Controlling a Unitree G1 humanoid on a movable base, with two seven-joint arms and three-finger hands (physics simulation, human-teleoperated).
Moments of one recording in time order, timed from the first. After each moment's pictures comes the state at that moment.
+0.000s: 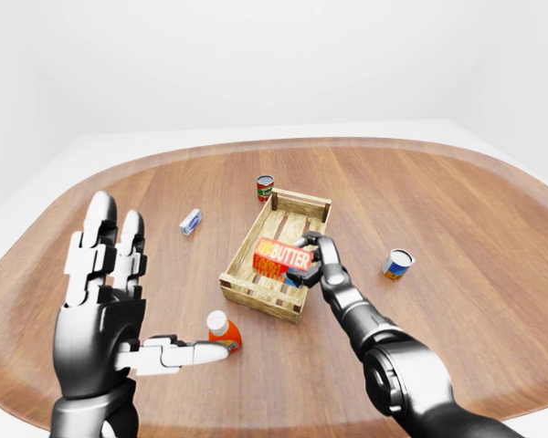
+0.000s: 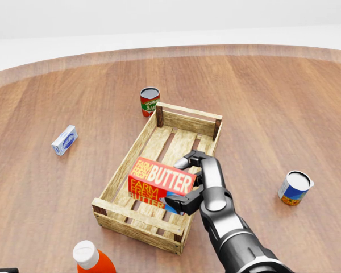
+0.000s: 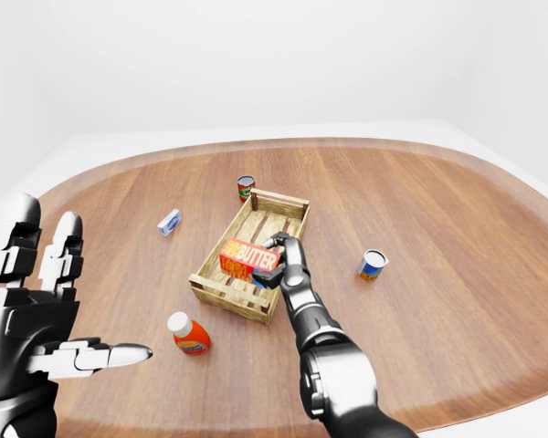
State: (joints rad) left arm 0.37 -0.05 0.18 -0.93 -0.10 0.09 -0.22; right arm -0.78 0.07 -0.19 1.24 -0.31 -0.09 -0.23
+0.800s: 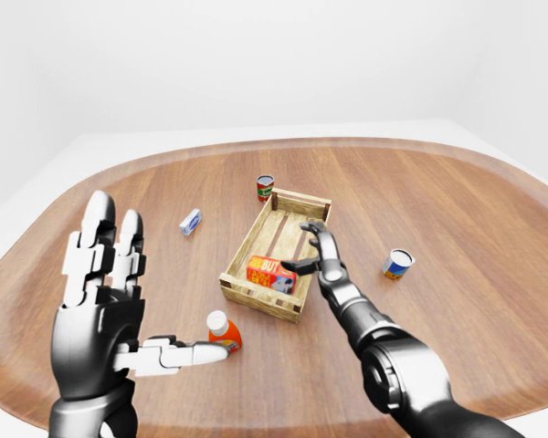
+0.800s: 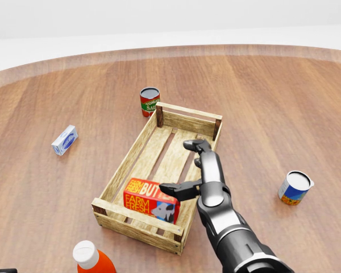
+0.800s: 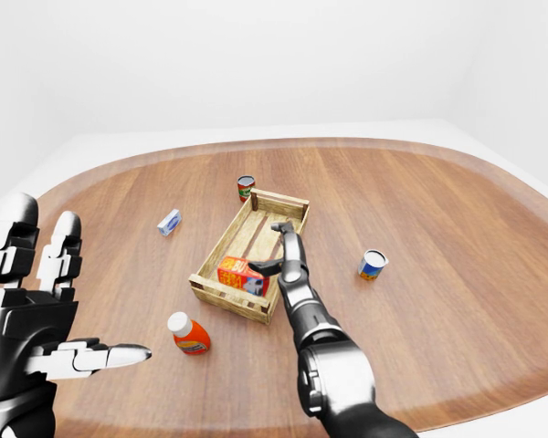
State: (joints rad) left arm 0.37 -0.05 0.19 -0.93 -0.11 0.09 -0.22; right arm -0.80 0.08 -0.20 1.23 -0.34 -0.09 -0.27
